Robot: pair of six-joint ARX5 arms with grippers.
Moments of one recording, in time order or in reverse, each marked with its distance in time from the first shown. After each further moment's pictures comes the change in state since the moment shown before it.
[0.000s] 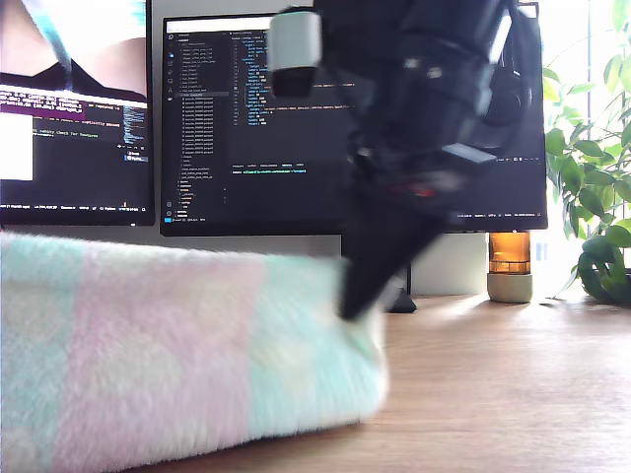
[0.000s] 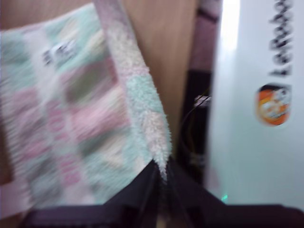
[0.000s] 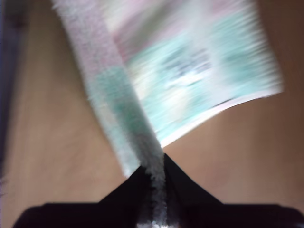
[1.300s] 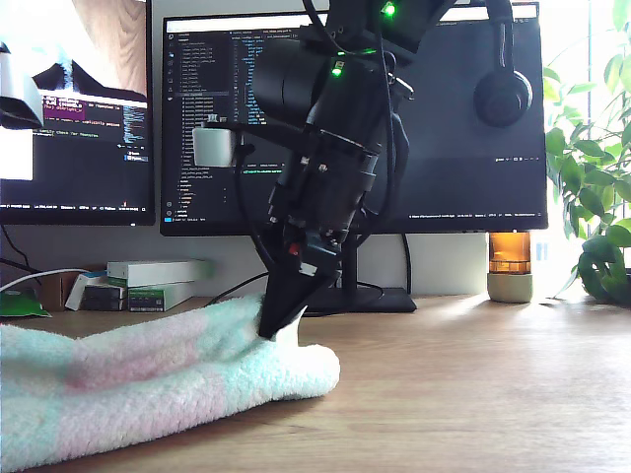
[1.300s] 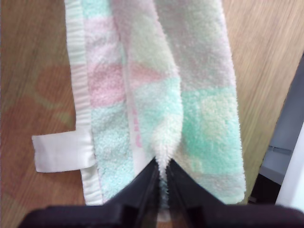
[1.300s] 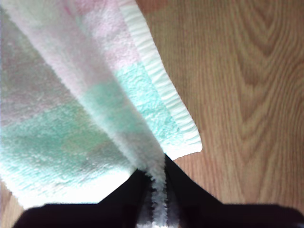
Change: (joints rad) left arm 0.183 0.257 -0.008 0.186 -0.092 0.000; right arm -0.010 0.298 0.222 0.129 0.016 -0.007
